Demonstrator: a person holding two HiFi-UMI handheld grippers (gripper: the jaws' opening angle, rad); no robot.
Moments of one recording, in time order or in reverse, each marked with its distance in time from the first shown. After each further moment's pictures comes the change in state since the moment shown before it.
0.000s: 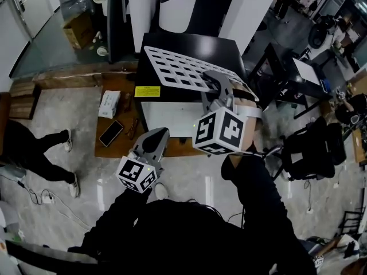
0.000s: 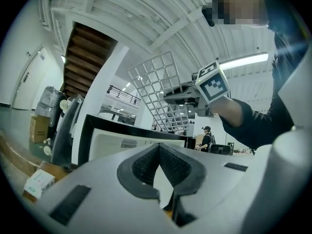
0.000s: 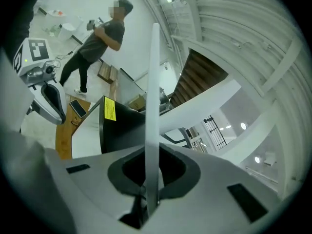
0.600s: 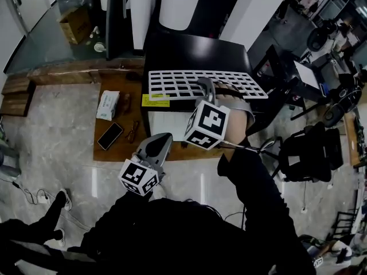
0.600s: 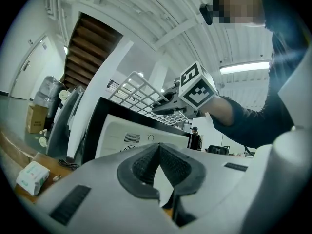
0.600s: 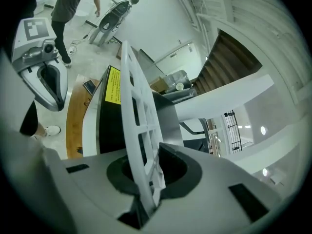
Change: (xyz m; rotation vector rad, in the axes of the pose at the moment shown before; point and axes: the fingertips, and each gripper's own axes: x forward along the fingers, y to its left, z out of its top) left arm 0.010 0.047 -0.014 -0.069 0.020 -0.039; right arm 0.097 0.058 -0.002 -0.170 0.203 0.221
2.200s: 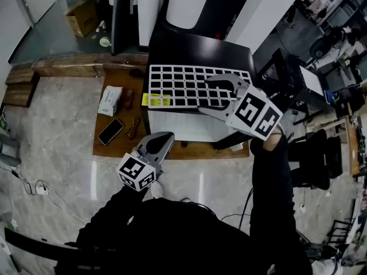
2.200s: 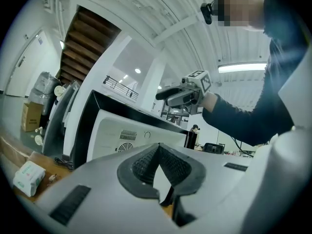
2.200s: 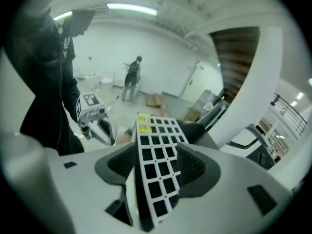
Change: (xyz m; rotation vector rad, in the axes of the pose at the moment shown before) left arm 0.012 0.004 -0.002 -0.003 0.041 -0.051; right arm -0.048 0.000 0.010 0.242 -0.503 0.577
